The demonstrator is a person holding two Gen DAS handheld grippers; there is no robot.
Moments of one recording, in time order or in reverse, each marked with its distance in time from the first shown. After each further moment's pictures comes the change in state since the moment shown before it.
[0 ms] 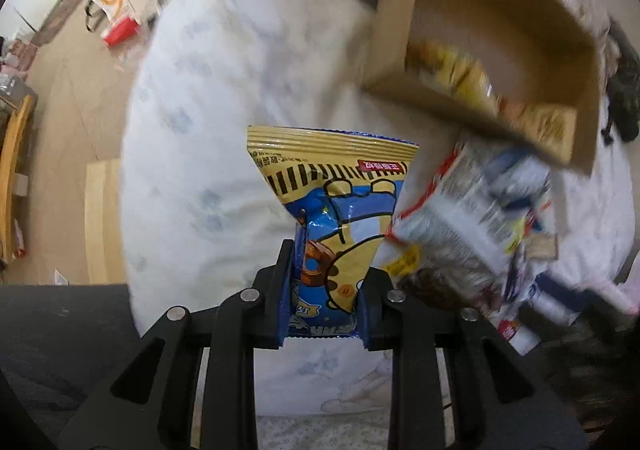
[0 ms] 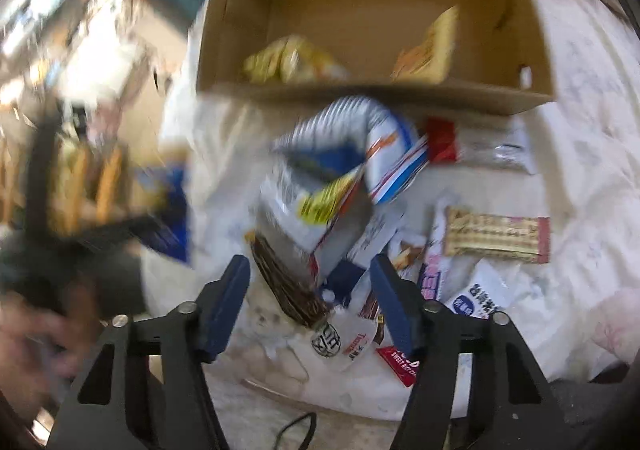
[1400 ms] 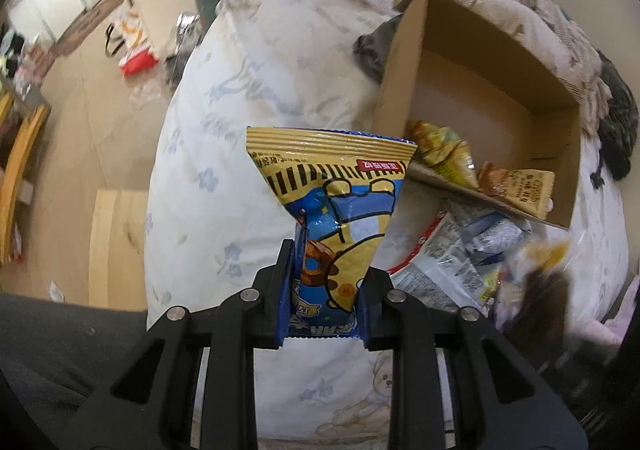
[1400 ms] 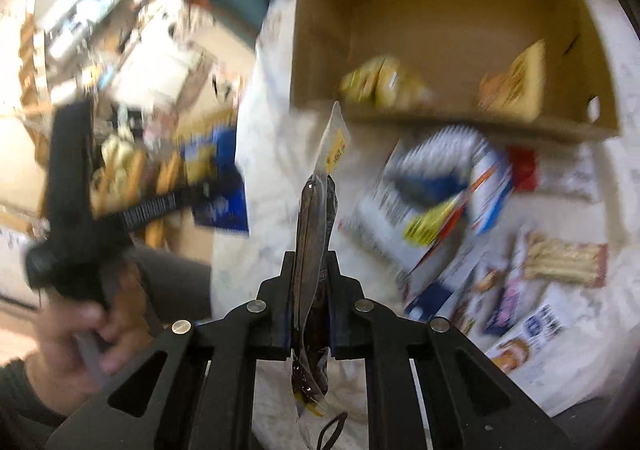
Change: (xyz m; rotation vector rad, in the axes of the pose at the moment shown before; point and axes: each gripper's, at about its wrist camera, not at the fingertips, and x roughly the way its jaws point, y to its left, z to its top) left arm -0.036 0.011 0.018 -0.022 -0.160 -0.015; right arm -0.030 0.022 0.008 0.007 -0.120 0.265
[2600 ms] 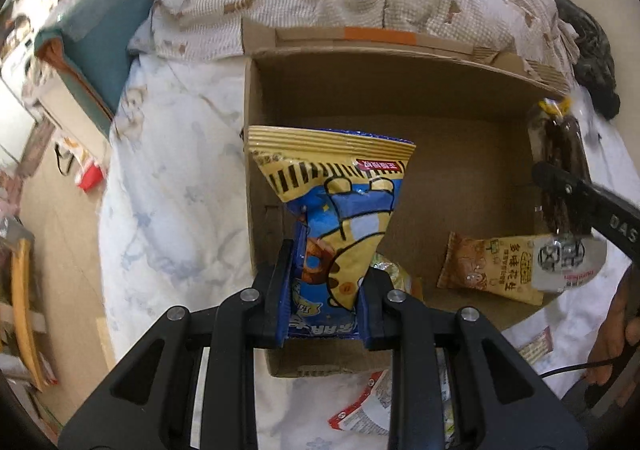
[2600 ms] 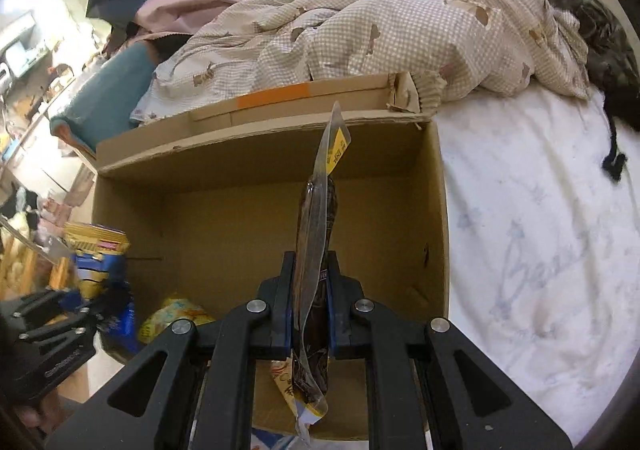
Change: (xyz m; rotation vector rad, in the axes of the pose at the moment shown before) left arm 0.061 -0.100 0.105 0.301 -0.082 -0.010; right arm -0.019 -0.106 0.145 0.051 -0.318 -0.401
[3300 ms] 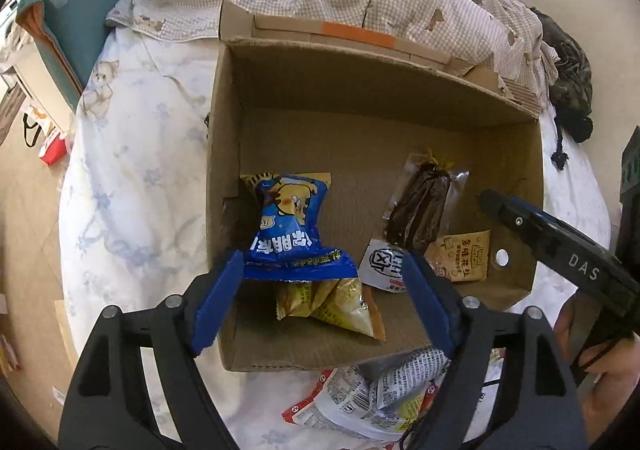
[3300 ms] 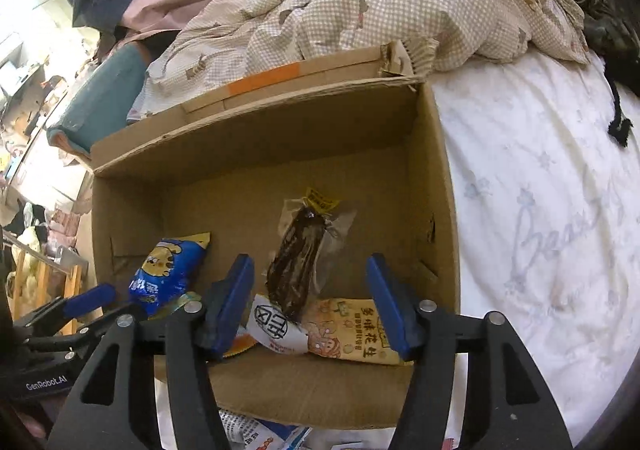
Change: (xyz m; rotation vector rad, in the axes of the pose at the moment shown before) left arm -0.004 -0.004 0.003 -0.064 0.026 -0.149; right arm 0.006 -0.005 -0.009 0.048 0.052 0.014
